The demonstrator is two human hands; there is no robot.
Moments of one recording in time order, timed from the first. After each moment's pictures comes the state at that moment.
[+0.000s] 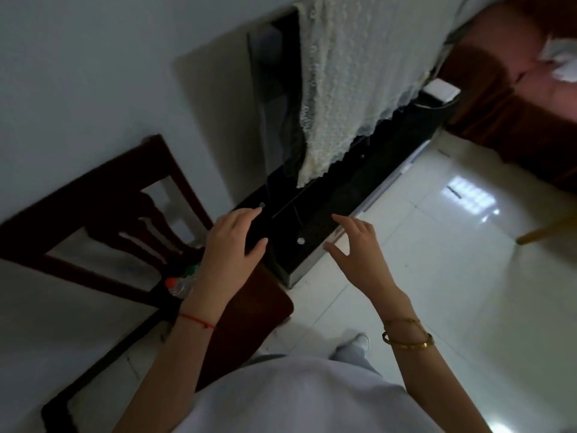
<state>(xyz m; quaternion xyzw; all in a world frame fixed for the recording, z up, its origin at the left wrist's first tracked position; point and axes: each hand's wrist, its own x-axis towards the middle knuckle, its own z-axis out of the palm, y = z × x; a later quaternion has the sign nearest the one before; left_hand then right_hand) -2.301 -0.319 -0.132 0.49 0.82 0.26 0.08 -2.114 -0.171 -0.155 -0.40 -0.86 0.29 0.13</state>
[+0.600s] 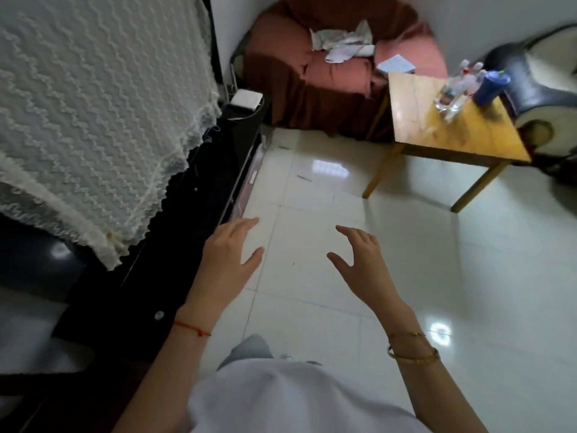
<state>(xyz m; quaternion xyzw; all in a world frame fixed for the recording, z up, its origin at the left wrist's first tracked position) -2.028 -0.017 -0.143 0.70 0.64 0.27 0.17 -1.774 0.000 -0.151 -0.63 -0.71 0.22 0.22</state>
